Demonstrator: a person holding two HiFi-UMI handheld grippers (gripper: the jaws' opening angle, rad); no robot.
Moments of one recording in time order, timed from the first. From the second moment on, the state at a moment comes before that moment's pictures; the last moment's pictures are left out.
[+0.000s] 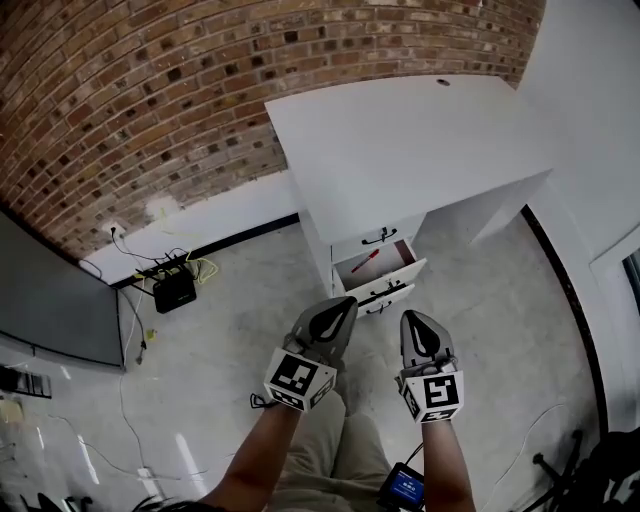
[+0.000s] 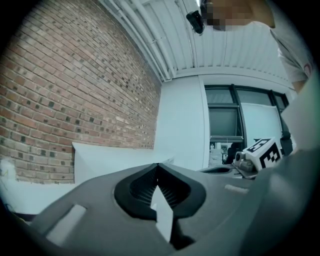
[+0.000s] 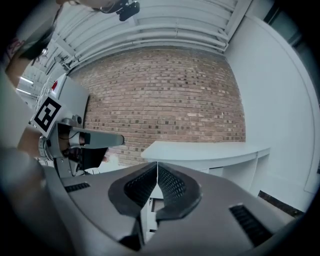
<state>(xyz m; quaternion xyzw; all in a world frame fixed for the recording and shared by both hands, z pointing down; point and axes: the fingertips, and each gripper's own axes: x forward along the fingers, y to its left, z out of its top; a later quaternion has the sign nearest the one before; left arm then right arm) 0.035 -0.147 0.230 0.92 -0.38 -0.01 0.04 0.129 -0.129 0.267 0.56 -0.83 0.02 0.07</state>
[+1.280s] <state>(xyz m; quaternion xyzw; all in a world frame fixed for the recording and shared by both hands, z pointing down) 0.056 -0.232 0.504 0.92 -0.39 -0.06 -0.04 0.159 -0.269 0.625 0.56 -0.82 0.03 0.09</state>
